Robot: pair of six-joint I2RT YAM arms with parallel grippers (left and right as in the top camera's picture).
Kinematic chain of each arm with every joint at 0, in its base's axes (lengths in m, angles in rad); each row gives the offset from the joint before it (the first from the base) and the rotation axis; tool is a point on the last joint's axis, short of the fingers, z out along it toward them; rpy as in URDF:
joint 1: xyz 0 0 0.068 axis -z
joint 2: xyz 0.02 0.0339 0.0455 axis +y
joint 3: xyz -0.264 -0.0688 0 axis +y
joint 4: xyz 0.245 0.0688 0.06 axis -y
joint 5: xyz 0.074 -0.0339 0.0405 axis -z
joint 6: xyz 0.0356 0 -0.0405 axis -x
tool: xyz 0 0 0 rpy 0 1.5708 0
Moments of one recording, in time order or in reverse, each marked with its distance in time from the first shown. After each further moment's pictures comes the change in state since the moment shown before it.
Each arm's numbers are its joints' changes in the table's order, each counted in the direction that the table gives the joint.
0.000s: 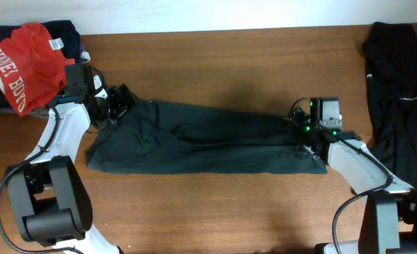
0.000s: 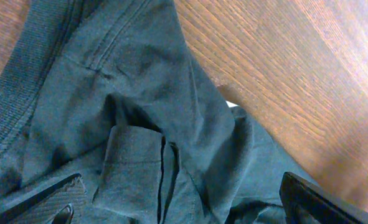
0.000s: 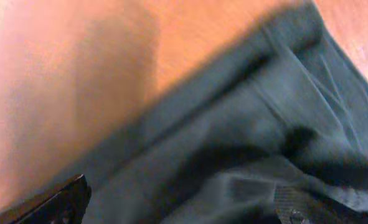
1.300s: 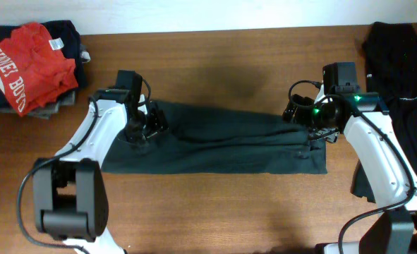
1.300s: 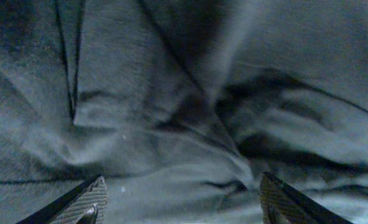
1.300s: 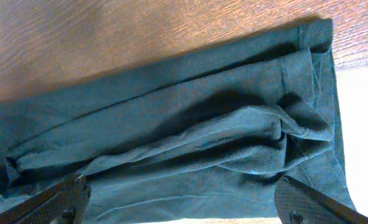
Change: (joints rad) left arm 0.252 0.016 -0.019 -0.319 -0.062 0.027; right arm 0.010 -0.014 -0.418 -0.644 -0.140 0.365
